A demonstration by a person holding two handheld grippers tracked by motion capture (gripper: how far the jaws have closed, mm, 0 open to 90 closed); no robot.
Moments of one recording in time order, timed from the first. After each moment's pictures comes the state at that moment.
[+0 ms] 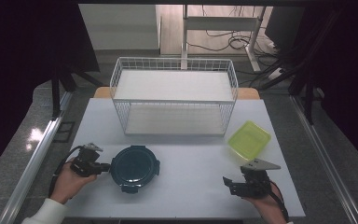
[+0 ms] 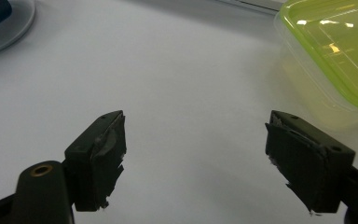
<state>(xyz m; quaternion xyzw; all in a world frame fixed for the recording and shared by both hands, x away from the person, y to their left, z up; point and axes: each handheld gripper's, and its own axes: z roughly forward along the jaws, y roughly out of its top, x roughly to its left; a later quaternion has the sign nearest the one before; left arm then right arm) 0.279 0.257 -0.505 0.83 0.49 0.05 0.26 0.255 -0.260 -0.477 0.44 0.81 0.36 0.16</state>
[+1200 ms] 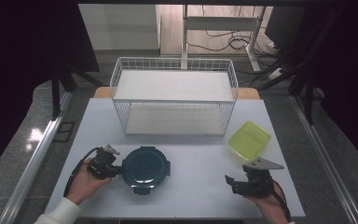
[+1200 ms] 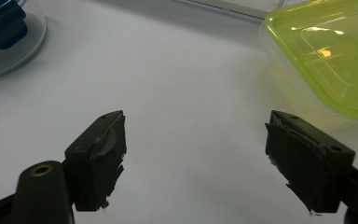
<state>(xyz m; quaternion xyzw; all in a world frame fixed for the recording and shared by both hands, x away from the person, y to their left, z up) 0.280 0.212 -0.506 0.85 0.47 0.05 0.24 0.255 -0.264 -0.472 0.44 0.80 0.36 0.17</state>
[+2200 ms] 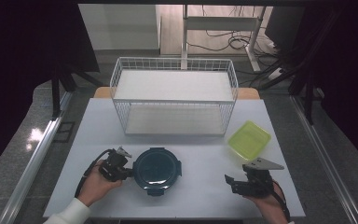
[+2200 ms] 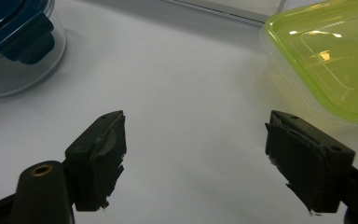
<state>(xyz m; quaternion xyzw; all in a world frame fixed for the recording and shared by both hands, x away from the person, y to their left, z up) 0.278 0.176 -0.505 0.86 0.45 0.04 0.24 0.254 -0.263 -0.471 0.44 0.80 0.37 0.18</state>
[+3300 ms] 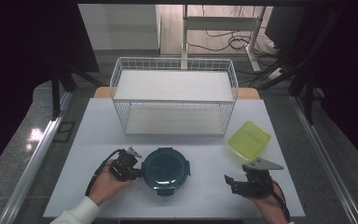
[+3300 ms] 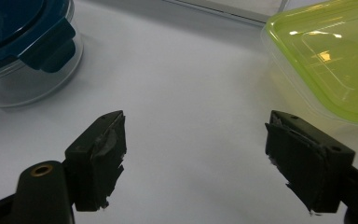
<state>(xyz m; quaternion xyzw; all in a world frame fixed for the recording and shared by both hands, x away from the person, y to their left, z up) 0.284 0.152 -0.508 0.87 0.43 0.03 0.24 0.253 -0.262 -0.471 0.44 0.80 0.37 0.18</state>
